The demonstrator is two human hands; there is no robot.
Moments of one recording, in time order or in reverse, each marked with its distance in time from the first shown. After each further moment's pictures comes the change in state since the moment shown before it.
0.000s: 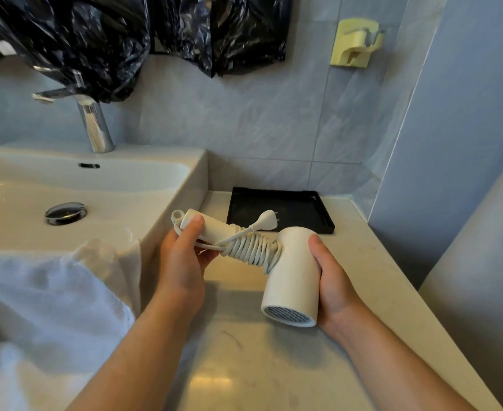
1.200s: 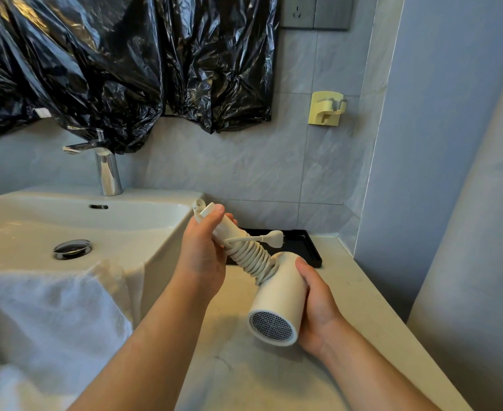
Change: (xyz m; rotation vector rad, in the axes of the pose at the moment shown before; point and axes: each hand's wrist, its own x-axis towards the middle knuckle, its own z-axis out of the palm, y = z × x) left_hand -0.001 0.028 0.044 -0.151 -0.337 0.075; right_hand -0.014 -0.011 0.011 0.169 -0.085 0.021
